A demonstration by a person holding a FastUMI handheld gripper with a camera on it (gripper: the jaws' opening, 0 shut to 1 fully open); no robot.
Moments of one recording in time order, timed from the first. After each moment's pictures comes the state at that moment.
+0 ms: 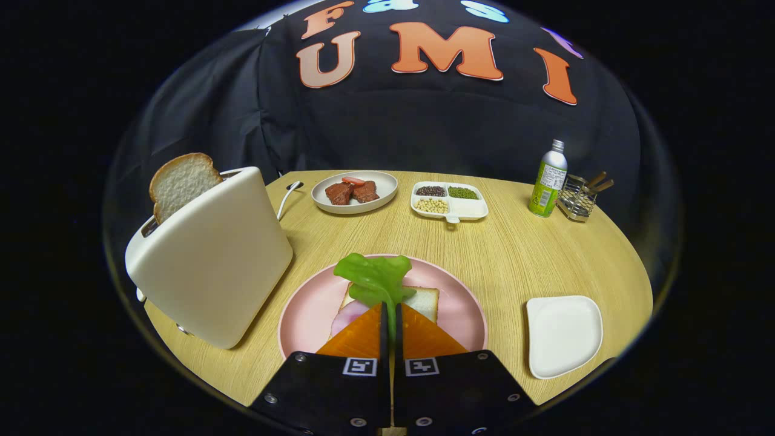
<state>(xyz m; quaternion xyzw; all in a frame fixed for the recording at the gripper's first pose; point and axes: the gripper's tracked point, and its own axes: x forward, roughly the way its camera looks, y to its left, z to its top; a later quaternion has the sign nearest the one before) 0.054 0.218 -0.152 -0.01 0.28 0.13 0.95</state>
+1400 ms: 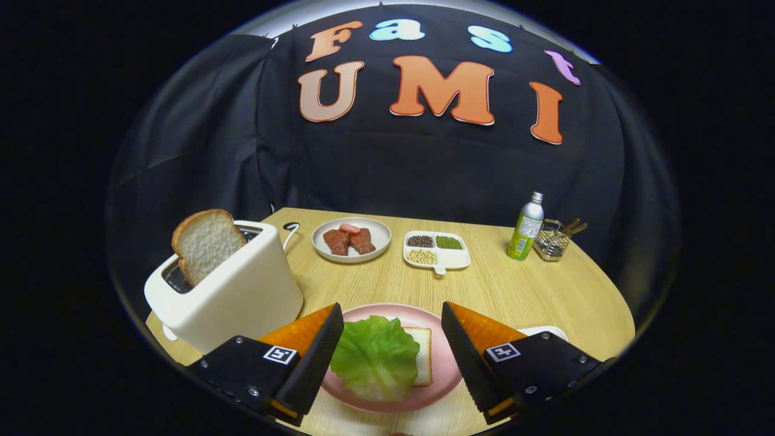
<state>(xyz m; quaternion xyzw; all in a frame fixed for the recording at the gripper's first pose) 0.056 0.235 -0.055 -0.02 0.17 0.08 0.98</state>
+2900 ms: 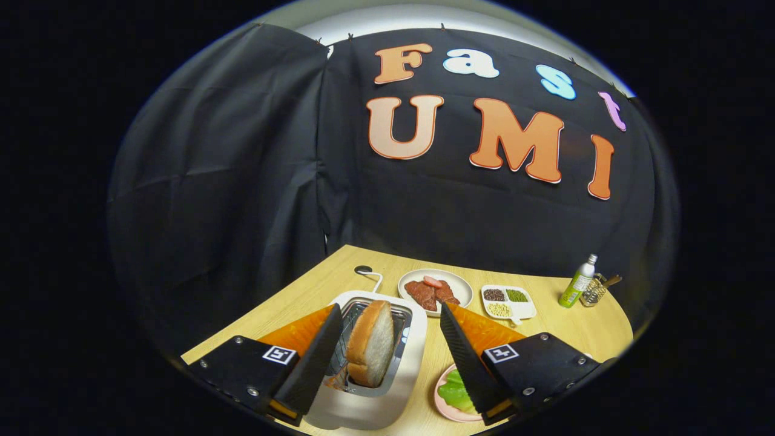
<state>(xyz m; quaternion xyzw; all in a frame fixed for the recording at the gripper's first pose) 0.045 0.414 0.004 -0.06 0.13 0.15 0.98</state>
